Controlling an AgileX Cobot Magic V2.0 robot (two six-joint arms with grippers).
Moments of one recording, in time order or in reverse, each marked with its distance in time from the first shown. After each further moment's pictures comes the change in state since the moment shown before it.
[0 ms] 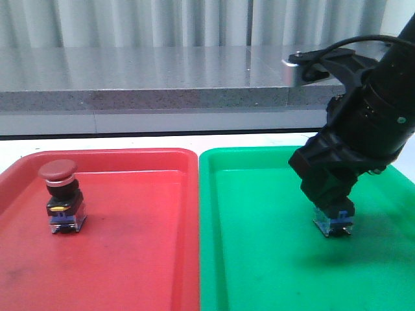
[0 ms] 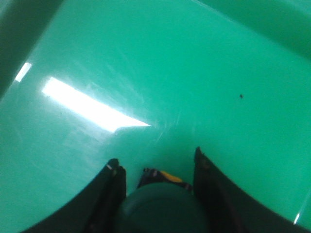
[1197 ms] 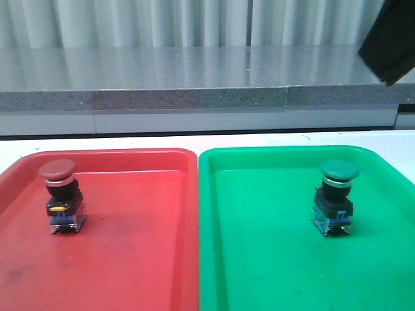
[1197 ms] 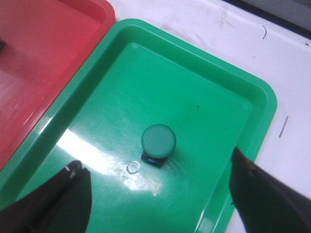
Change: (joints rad) left arm 0.000 0.000 0.000 0.000 0.000 0.000; right arm 0.000 -0.597 -0.054 0.004 0.424 0.002
